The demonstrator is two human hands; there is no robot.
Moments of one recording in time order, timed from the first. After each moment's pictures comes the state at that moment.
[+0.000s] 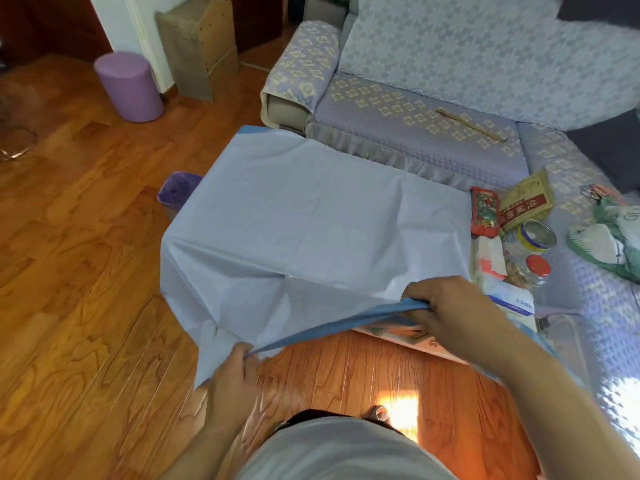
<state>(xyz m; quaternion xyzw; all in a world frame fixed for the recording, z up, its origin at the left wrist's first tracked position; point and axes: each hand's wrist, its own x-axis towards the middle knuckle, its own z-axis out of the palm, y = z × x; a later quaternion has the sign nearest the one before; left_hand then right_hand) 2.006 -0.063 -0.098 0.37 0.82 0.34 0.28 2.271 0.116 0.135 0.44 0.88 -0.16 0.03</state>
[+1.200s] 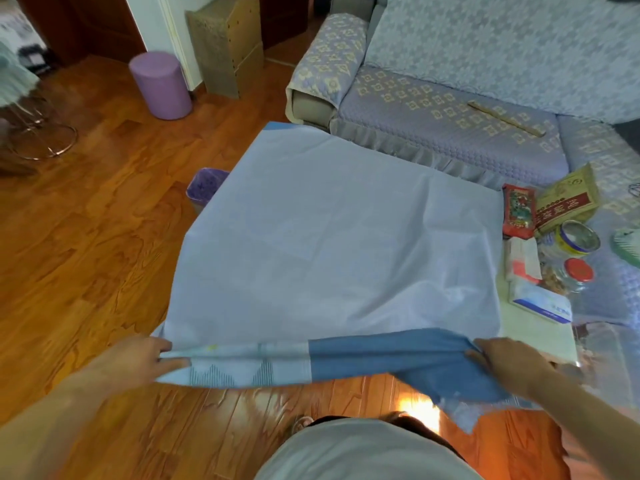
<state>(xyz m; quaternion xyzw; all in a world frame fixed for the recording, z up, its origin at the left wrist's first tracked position) 1.782 -0.098 -0.069 0.52 0.78 -0.18 0.29 2.384 0.146 -0.006 0.53 0.79 -0.09 0.30</state>
